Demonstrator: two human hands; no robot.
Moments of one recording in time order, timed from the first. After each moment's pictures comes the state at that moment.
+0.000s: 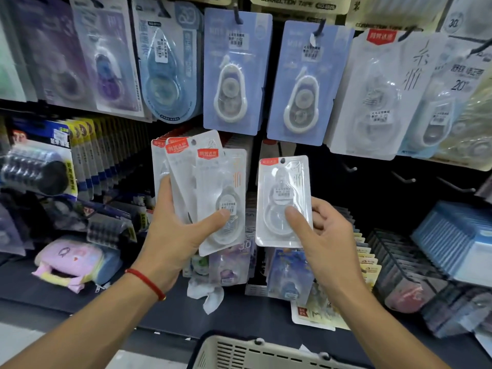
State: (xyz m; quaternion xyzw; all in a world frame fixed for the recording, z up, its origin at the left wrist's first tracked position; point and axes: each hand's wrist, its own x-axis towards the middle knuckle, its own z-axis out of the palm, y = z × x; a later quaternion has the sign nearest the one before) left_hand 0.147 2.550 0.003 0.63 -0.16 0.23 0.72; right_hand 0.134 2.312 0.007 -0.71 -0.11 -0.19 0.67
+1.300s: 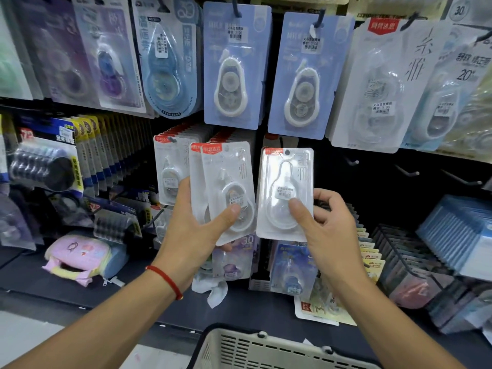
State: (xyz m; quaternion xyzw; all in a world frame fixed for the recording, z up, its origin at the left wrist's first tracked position) left_hand 0.141 2.530 -0.004 0.66 -0.11 0.18 0.72; right_hand 0.136 2.310 0.011 -0.71 -0.08 -0.18 0.68
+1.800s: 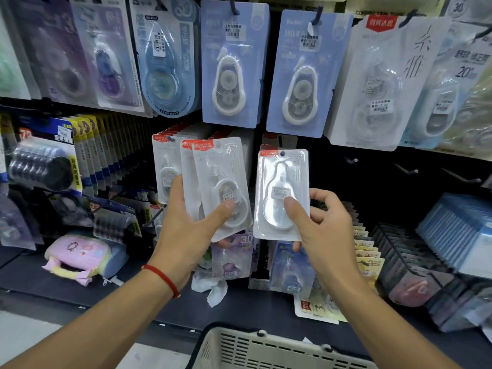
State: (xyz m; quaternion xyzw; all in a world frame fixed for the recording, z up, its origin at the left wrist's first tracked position) left_hand 0.136 2.531 0.004 0.66 -0.10 0.20 0.71; right_hand 0.134 2.316 0.012 -0.72 -0.05 -0.21 0.66
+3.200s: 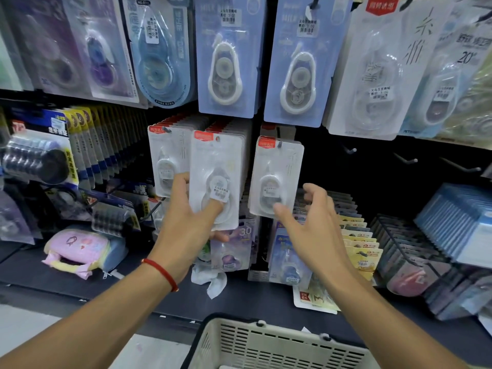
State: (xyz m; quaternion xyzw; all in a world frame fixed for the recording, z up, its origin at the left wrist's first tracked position) left_hand 0.141 2.529 -0.009 0.65 -0.08 0.15 0.74; right_hand 0.141 2.312 -0.002 -0.88 -0.01 -0.21 0.44
